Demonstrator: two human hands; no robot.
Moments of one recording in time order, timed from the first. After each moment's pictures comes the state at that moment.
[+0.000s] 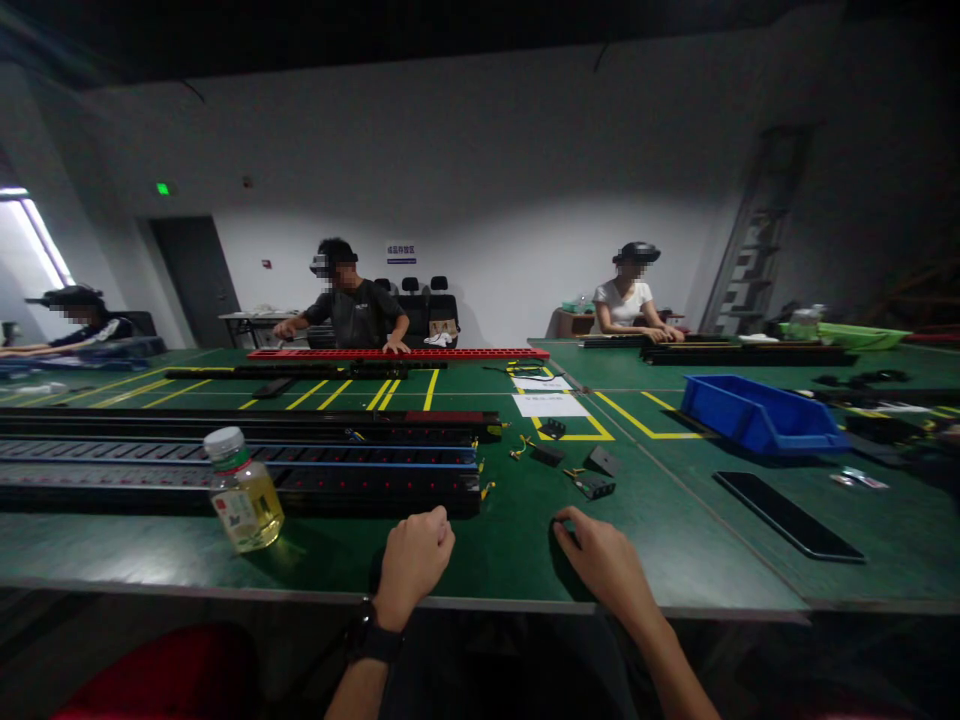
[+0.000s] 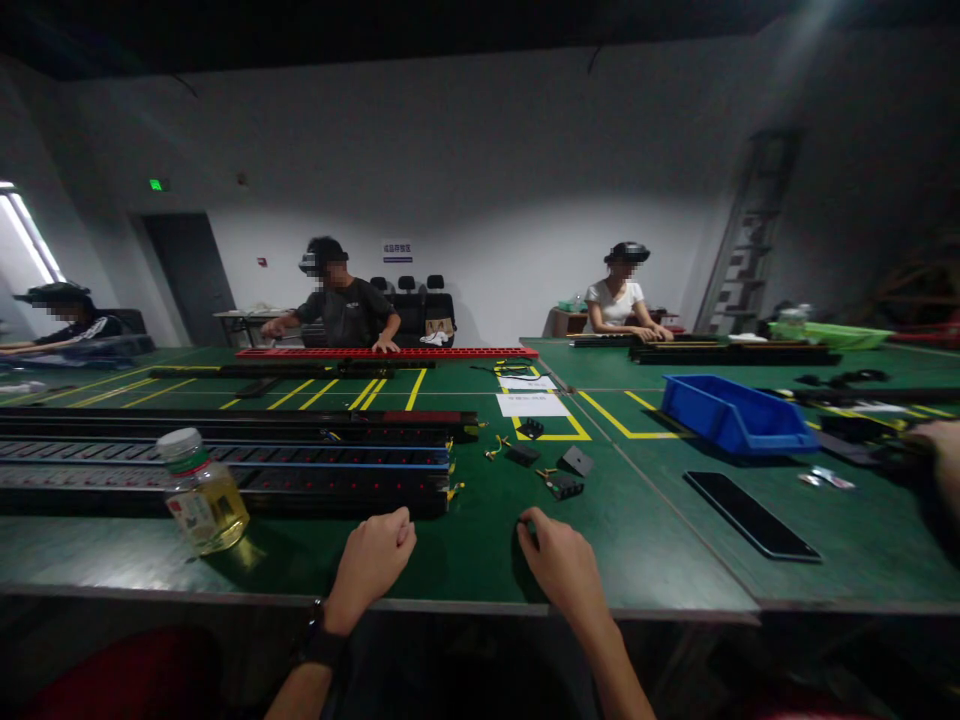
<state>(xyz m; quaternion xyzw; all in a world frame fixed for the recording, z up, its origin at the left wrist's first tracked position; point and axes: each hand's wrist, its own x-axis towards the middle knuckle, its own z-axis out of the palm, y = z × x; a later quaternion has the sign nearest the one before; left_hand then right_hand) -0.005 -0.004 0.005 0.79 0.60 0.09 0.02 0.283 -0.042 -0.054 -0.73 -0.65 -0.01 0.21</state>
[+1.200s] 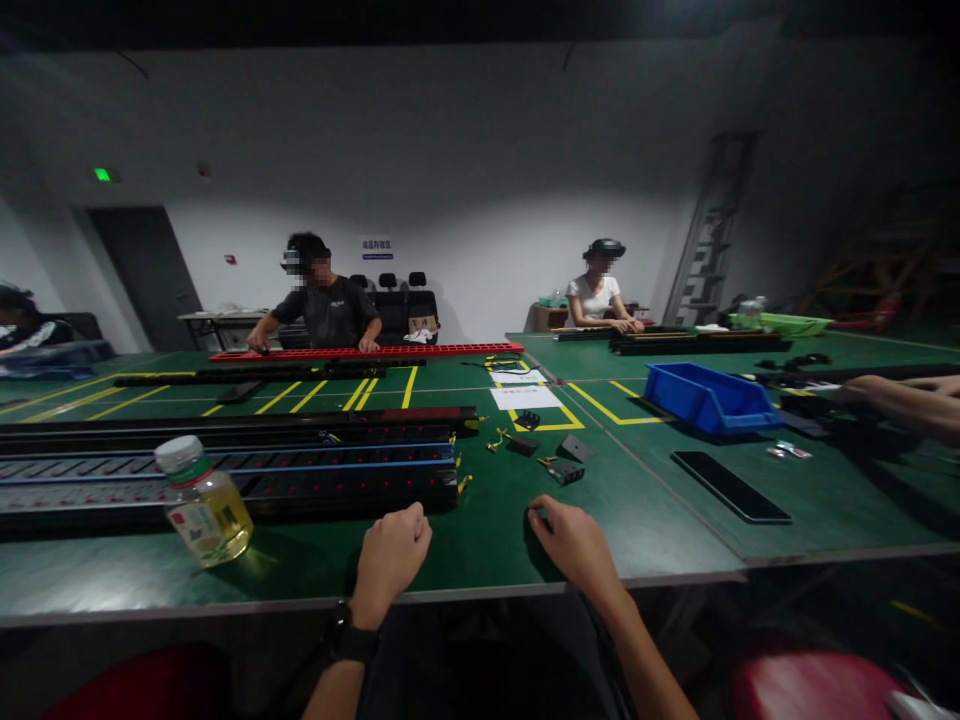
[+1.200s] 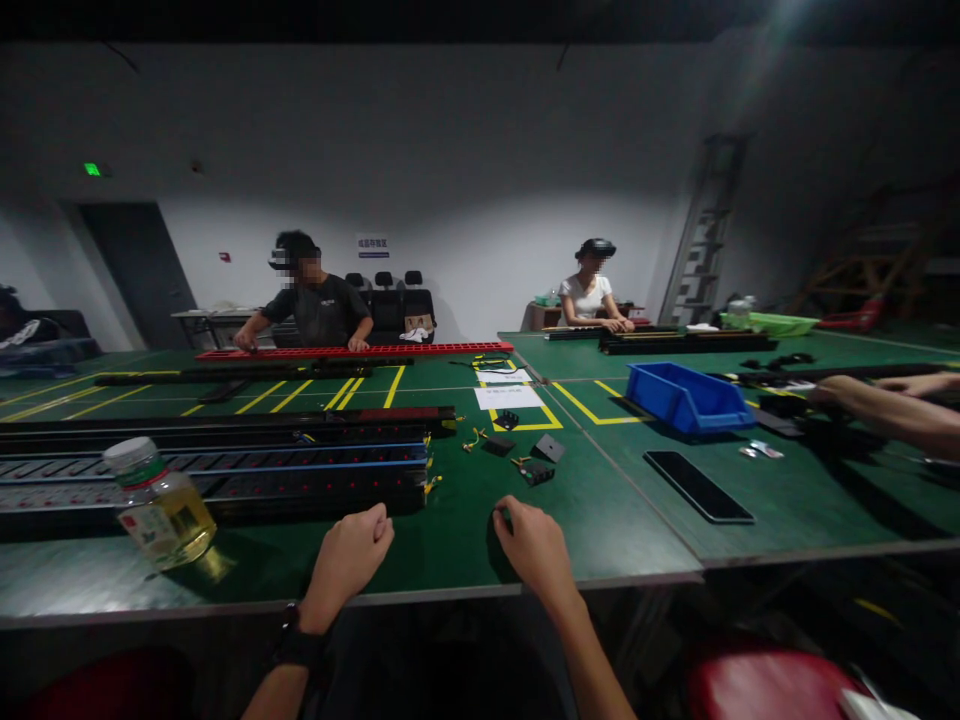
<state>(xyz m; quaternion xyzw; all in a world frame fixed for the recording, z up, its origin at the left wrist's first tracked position) -0.009 0.004 -0.001 0.79 0.60 0.09 0.01 0.281 -0.045 -0.045 -0.73 -0.65 0.01 0.23</state>
